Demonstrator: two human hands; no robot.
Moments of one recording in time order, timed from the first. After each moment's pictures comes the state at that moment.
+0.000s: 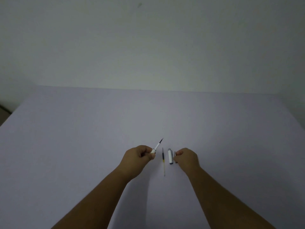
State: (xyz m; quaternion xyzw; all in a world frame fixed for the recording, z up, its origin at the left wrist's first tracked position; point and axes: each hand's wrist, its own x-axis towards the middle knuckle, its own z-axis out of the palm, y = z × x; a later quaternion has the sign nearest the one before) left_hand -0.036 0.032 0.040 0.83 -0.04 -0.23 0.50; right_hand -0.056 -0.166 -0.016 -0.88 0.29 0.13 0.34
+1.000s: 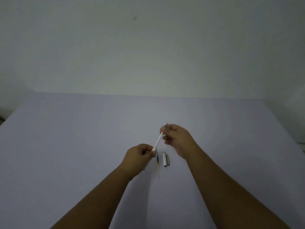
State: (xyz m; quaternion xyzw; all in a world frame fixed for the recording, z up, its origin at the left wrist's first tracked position) left_hand -0.037 0.013 0.057 0.81 -0.04 -0.22 0.54; right_hand -0.028 -0.162 0.075 -0.62 0.18 0.04 0.76
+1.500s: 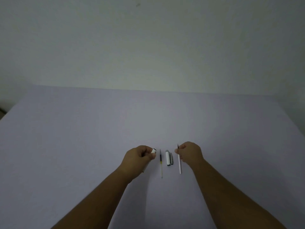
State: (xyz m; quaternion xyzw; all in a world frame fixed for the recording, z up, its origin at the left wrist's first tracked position) left_hand -0.033 0.021 0.035 0.81 -0.01 -0.23 0.54; right_hand -0.034 -0.197 -0.012 -0.85 0.30 0.13 0.41
